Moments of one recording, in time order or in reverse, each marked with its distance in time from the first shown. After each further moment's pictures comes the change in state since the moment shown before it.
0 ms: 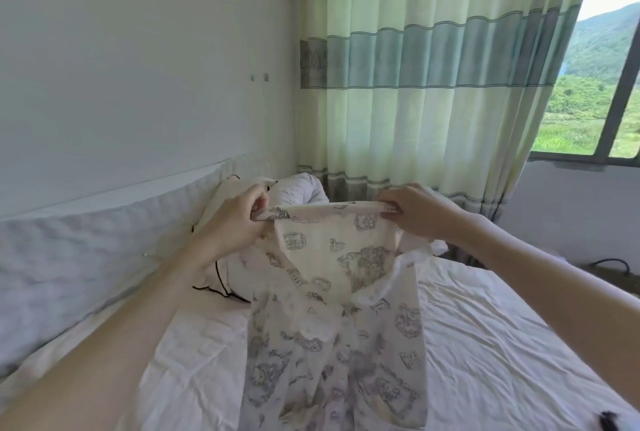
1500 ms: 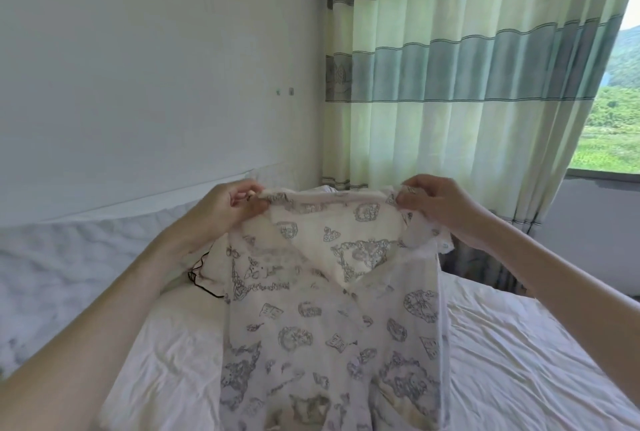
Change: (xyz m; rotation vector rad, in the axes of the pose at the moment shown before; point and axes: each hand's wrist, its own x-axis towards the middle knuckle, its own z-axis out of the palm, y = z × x) left_hand 0.003 -0.010 -0.049 -0.418 -0.027 -0.041; right_hand 0.018 0.013 -0.010 0.965 0.173 0.198
